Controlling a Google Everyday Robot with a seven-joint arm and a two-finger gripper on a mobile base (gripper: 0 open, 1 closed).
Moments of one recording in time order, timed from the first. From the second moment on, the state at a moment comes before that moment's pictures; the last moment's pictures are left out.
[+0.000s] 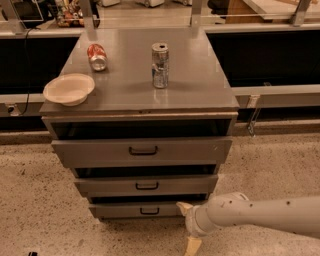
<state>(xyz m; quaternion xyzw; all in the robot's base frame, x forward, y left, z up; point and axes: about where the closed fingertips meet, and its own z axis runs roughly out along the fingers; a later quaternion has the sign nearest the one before) 0.422 -0.079 0.418 -0.70 0.67 0.12 0.21</state>
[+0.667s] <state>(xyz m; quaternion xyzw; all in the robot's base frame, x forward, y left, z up) 0.466 -0.078 0.314 -0.70 0.66 0.11 0.24</state>
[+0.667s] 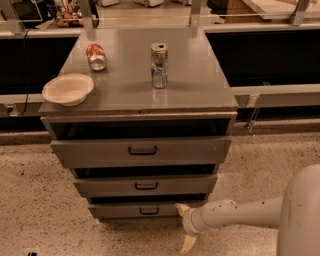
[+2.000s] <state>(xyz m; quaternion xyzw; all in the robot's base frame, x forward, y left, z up) 0.545 -0.087 0.220 -0.67 0.68 0.11 0.28</state>
